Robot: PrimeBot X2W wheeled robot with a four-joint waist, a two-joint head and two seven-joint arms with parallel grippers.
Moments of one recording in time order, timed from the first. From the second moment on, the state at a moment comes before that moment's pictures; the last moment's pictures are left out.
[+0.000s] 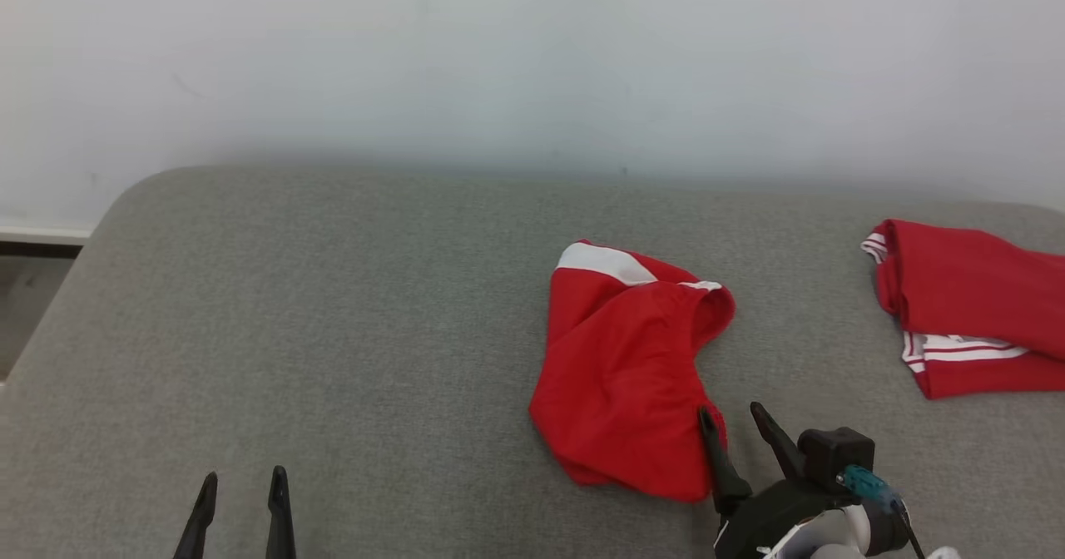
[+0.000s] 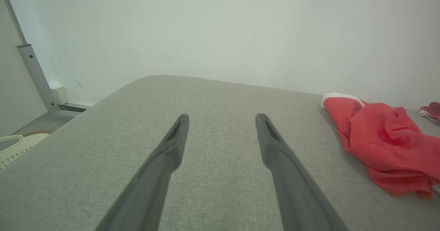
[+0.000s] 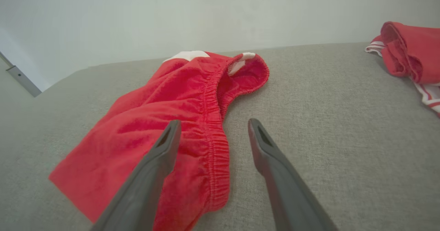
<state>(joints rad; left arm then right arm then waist) 0.08 0.06 0.08 0.15 -0.17 -0.13 -0.26 -0.28 -0.05 0.18 0.68 0.27 0.13 -0.26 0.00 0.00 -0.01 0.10</state>
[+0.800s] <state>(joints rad) 0.06 0.06 0.06 0.16 -0.18 -0.13 -0.26 -0.39 -0.08 0.15 0.73 0.24 0.13 -0.26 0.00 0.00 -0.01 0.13</state>
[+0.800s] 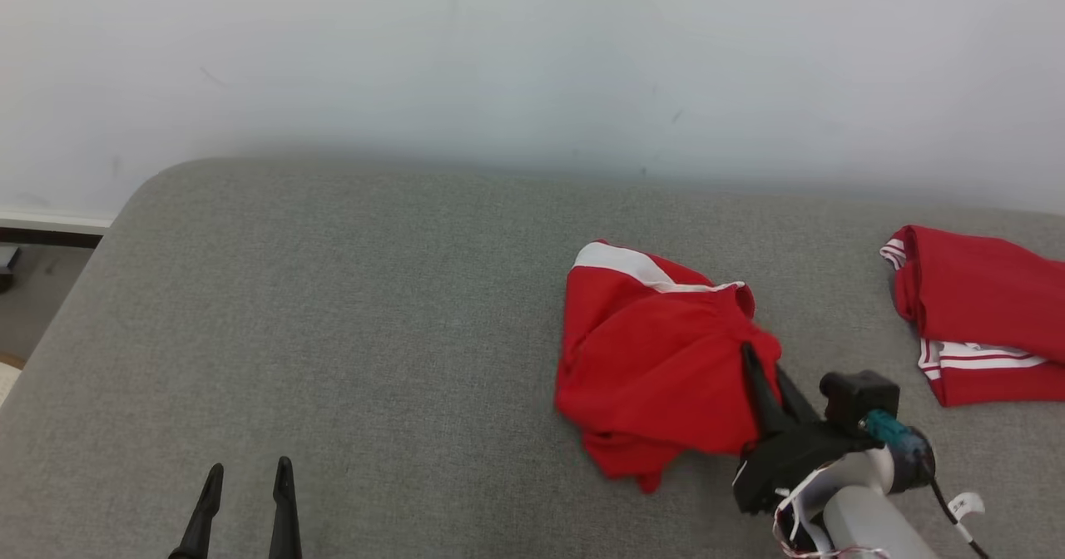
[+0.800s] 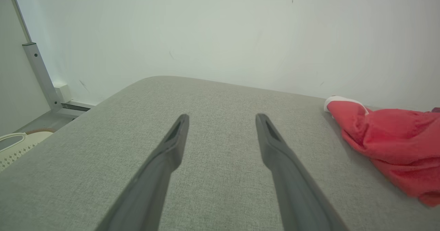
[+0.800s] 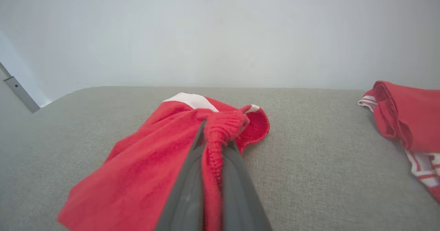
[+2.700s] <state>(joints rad) 0.05 0.05 0.00 0.18 -0.21 -0.13 -0.26 -0.22 -0.10 0.04 0.75 0.18 0.13 -0.25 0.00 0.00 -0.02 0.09</state>
